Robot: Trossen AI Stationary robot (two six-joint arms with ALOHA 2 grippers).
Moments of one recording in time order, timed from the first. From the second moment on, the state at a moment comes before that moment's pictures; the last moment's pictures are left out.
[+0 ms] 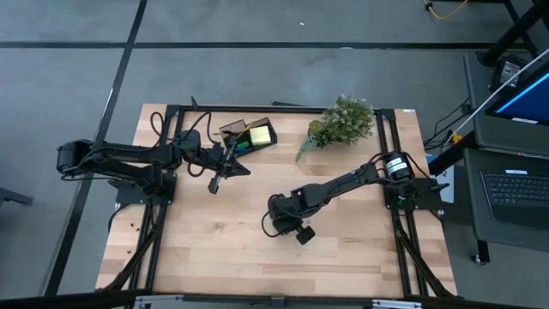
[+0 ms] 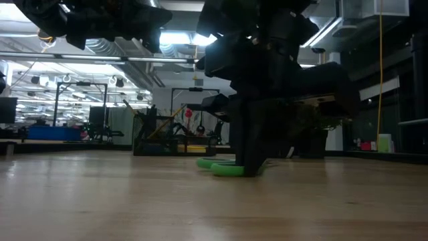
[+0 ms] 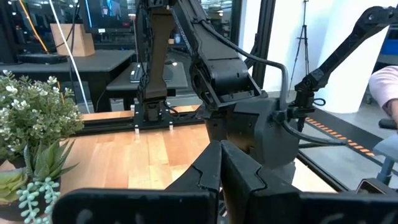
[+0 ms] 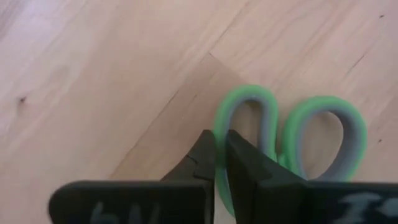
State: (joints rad) left arm 0.24 1.03 0.44 0.57 0.50 0.00; right arm 0.22 2.09 1.38 -0.53 -0.14 -0.42
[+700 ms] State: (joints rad) left arm 0.32 0.74 0.44 0.50 0.49 0.13; right arm 0.21 1.99 1.76 -0.73 -0.07 -0.34
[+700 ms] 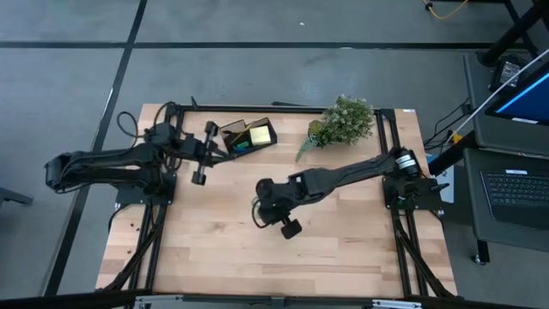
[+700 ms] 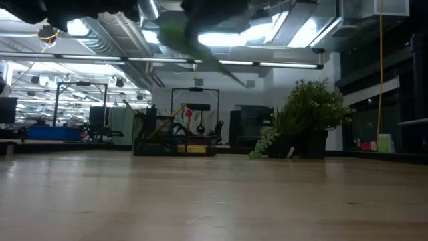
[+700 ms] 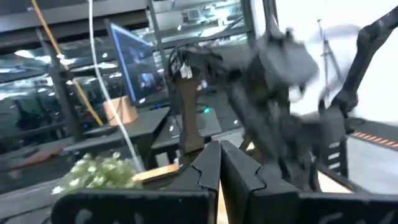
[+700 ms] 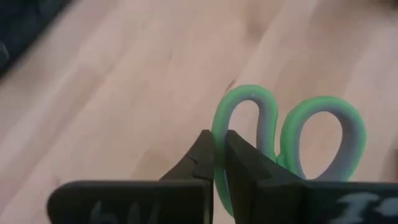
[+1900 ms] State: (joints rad) left arm 0.37 0.60 0.44 0.18 0.36 0.19; right arm 0.00 1.58 1.15 0.19 -0.25 -0.21
